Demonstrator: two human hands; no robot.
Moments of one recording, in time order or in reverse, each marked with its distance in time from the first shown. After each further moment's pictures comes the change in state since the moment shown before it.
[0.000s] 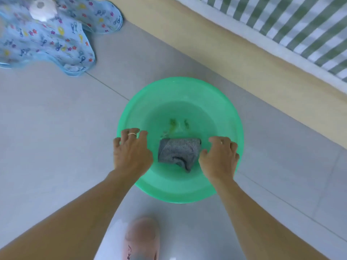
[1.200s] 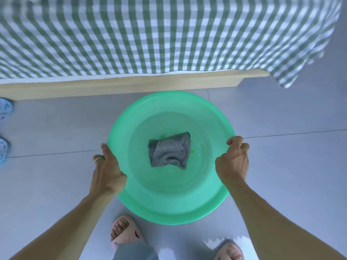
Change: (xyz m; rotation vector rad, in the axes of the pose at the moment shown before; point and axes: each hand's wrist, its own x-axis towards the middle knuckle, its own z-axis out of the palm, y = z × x) left_hand -0.172 0.172 -0.104 -0.135 -0.227 0.239; right_hand -0.186 0.249 -0.155 0.437 0.454 0.601
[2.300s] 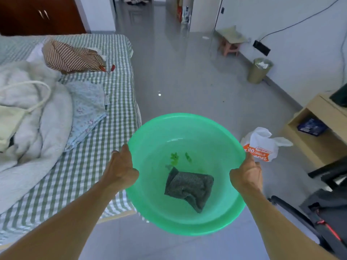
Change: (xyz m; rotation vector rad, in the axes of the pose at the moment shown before) left_hand -0.168 0.701 -0.157 -0.013 0.052 0.461; right_hand 0.354 0.051 -0.641 0.110 0.162 0.145
